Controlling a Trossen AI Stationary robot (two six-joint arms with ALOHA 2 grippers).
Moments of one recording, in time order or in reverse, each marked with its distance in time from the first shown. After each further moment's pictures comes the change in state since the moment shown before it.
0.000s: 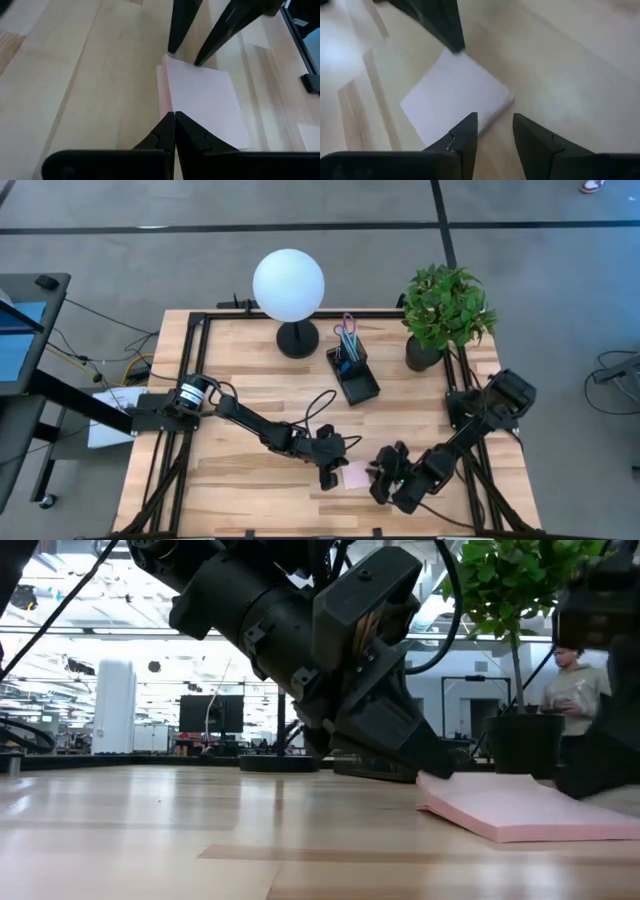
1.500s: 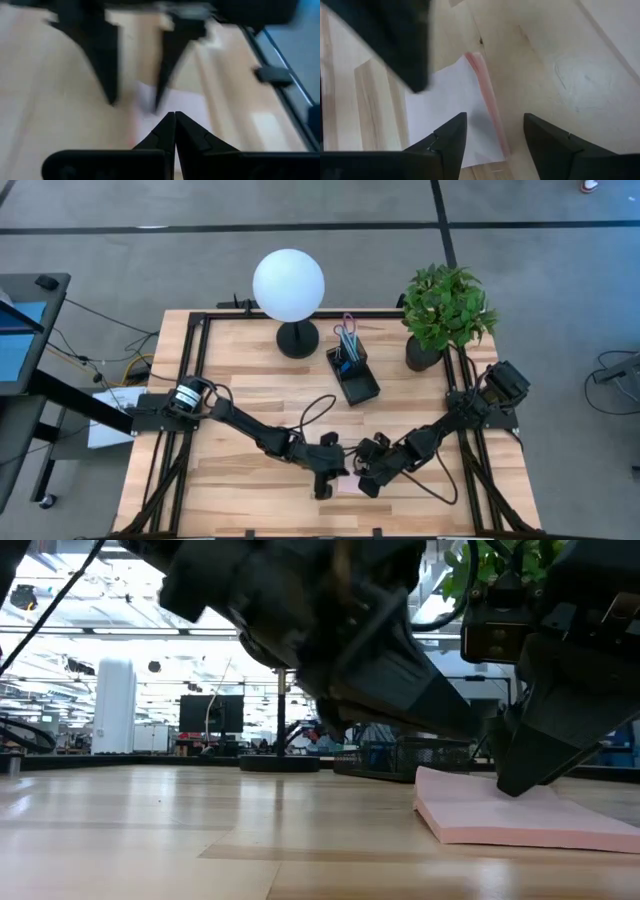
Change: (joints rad) left arm -0.040 -0.021 0.004 0.053 0.046 0.127; right arm -0.218 -0.020 0.002 0.132 -0.396 -0.398
